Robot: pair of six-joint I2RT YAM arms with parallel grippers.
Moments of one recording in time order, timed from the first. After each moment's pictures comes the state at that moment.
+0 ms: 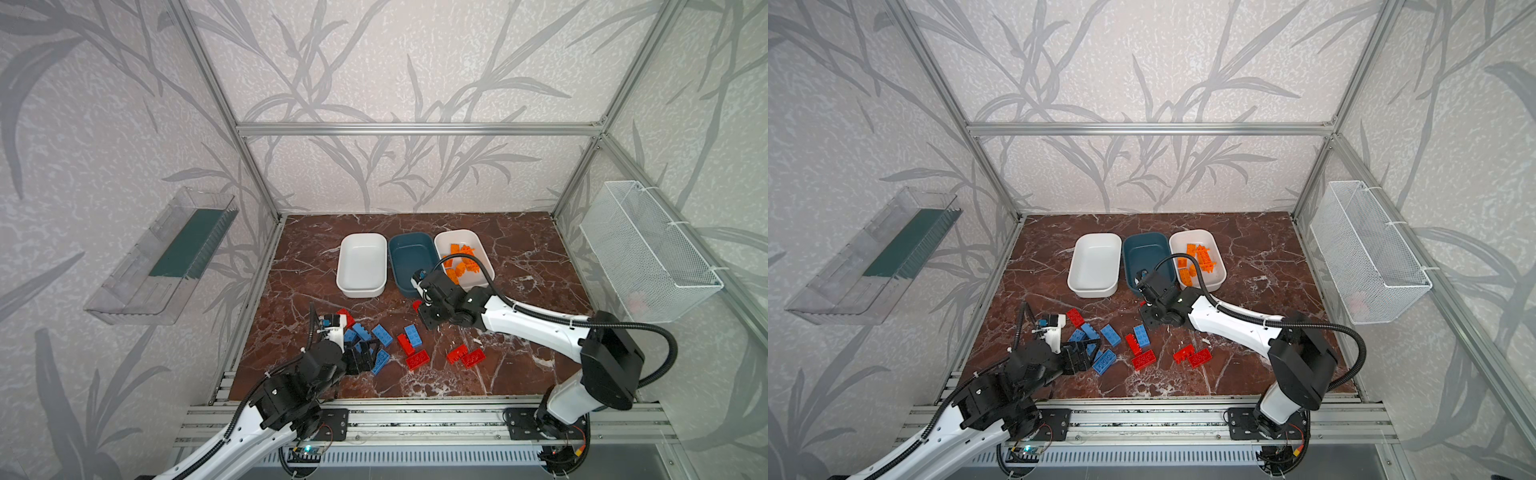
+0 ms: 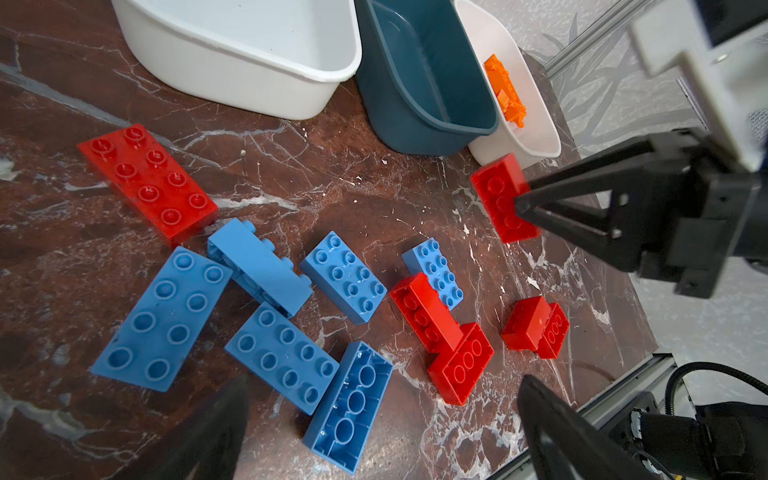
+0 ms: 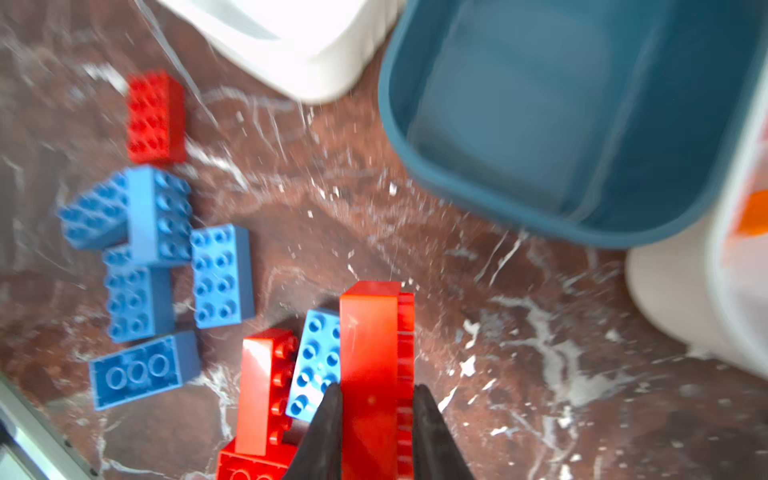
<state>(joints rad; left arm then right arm) -0.82 0.30 0.30 -0.58 -0.18 -0.82 0.89 1.57 1.12 -0.48 0.10 0.28</state>
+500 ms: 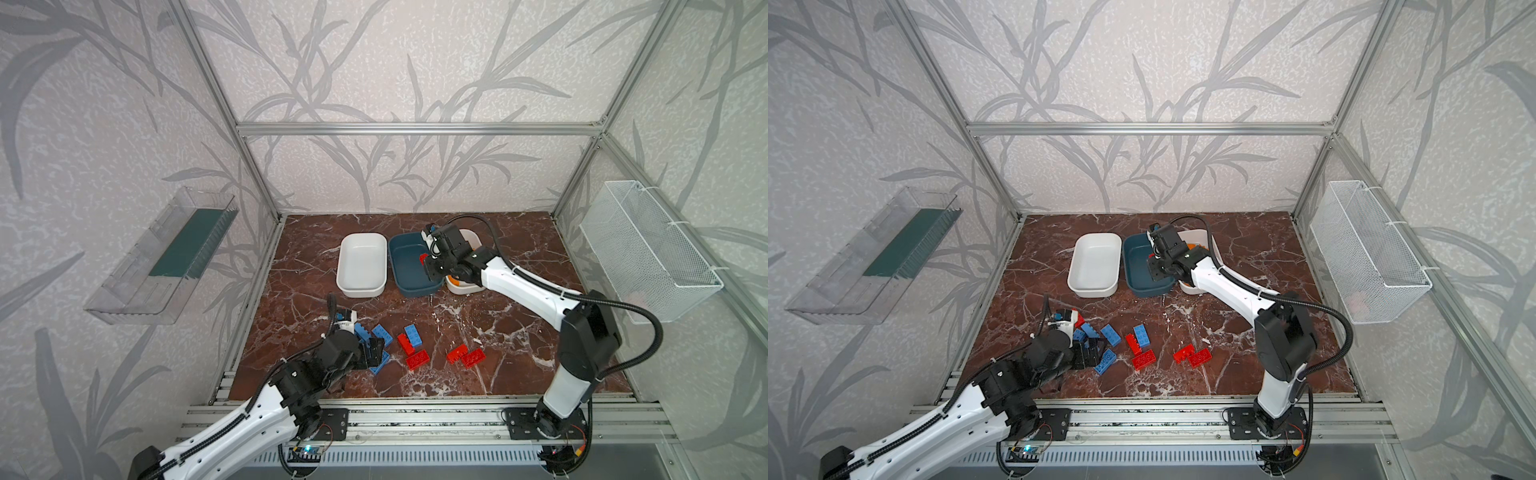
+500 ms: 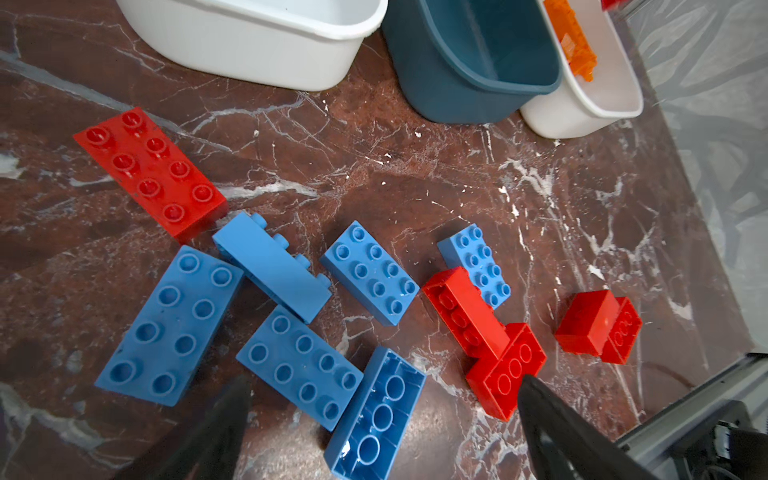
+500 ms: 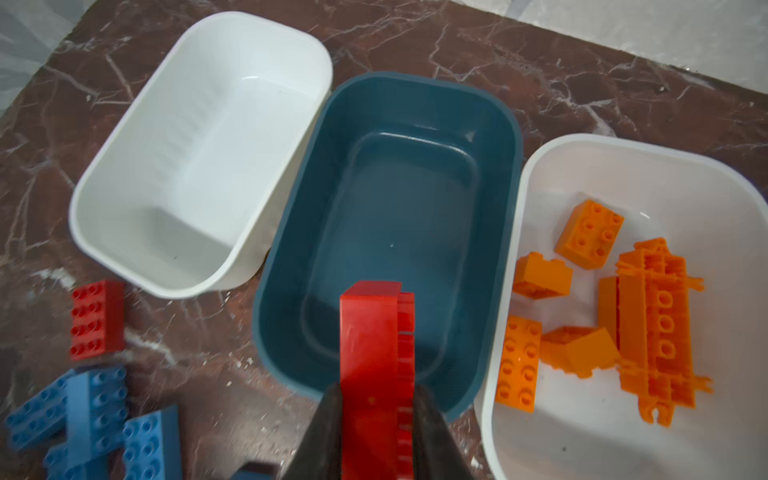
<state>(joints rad) -0.82 0.62 0.37 -0.50 -0.21 -0.76 0.64 1.83 1.49 -0.51 0.05 0.19</state>
